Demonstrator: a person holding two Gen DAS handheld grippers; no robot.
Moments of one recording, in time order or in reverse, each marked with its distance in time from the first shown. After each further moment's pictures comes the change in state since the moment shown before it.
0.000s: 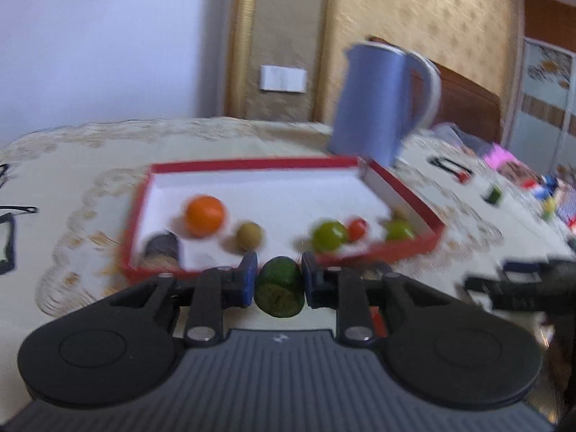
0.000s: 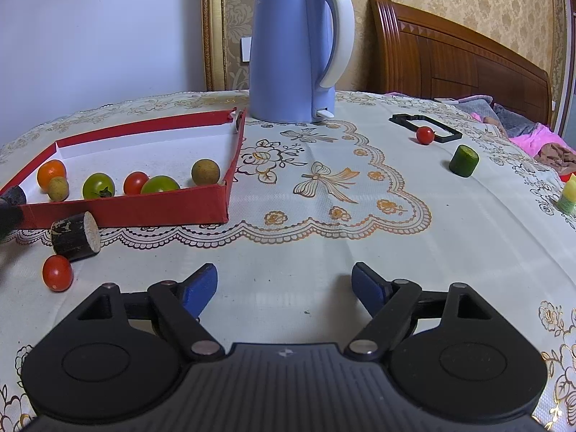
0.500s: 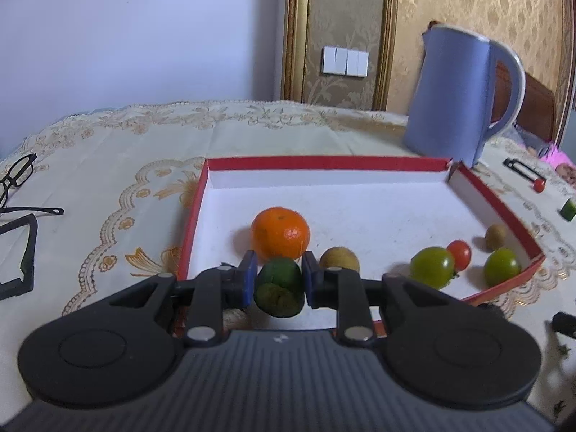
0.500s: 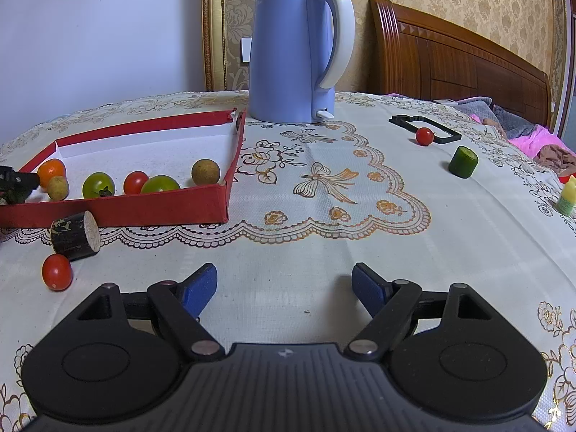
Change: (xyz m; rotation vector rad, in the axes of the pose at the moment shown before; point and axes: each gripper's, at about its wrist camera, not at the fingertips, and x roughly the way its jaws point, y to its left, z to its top) left arm 0.066 0.032 0.017 -0.021 0.075 0.171; right arm 0.000 0.001 0.000 -0.002 -0.001 -0.003
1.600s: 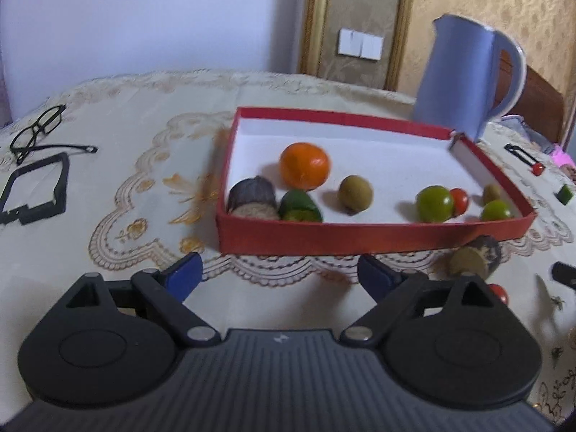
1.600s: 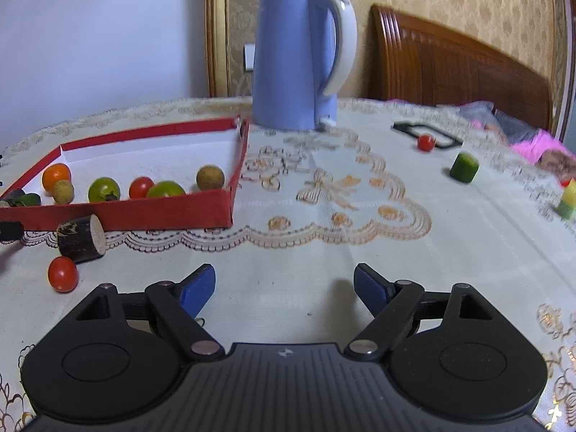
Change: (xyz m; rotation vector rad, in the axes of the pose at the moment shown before) left arm -0.034 0.017 -0.043 -0.064 0.059 0.011; right arm -0.007 0.003 -0.002 -0.010 -0.047 -0.002
